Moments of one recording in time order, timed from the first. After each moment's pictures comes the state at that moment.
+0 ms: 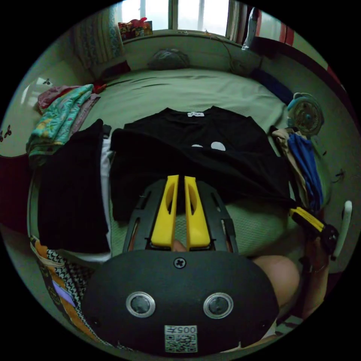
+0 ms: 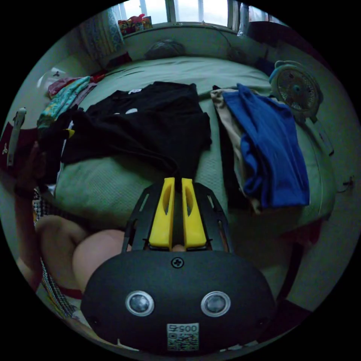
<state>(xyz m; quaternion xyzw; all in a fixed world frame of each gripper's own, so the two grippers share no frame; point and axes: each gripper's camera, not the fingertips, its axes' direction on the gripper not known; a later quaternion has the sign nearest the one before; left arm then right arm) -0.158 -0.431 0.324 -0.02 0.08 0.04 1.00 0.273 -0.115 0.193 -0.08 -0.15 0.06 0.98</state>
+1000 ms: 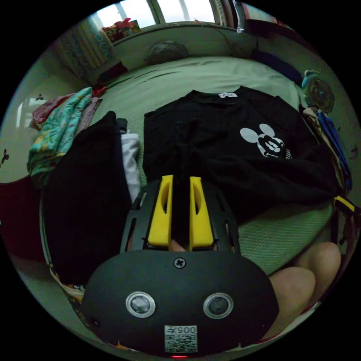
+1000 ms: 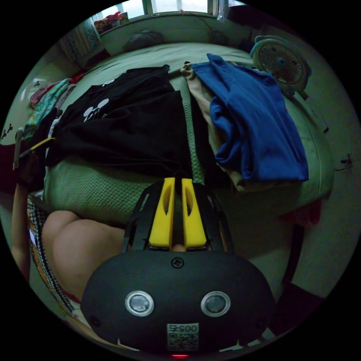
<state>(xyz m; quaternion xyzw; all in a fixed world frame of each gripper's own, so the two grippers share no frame) -0.239 -0.342 0.309 -0.03 0.00 0.10 0.99 0.310 -0.017 0.179 -0.13 -0.13 0.09 0.98</state>
